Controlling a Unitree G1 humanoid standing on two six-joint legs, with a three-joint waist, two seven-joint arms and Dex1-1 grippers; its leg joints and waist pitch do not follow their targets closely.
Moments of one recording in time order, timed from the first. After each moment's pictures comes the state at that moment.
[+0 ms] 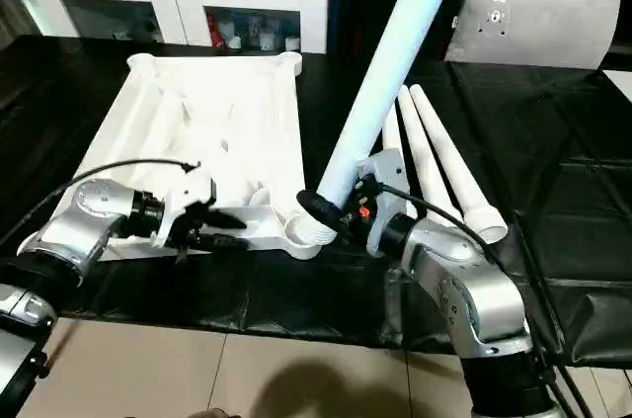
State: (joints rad) left arm -0.72 0.48 -0.35 0.85 -0.07 -0.08 -1.26; right arm -0.29 -0.31 0.07 -0.12 0.42 0.59 0.61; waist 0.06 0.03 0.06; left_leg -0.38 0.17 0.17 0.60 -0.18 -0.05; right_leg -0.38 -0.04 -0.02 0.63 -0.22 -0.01
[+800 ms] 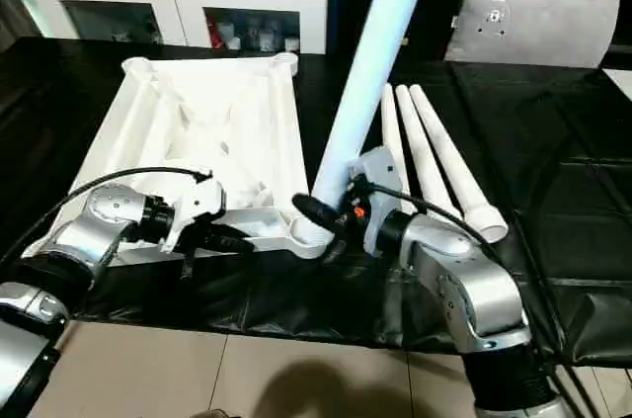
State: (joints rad) left arm -0.72 0.43 -0.34 0.89 -0.03 -0.16 -1.27; right arm -0.32 -0.35 0.13 -0.10 0.38 0.59 0.66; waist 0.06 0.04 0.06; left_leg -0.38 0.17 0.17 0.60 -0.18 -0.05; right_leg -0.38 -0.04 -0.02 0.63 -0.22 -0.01
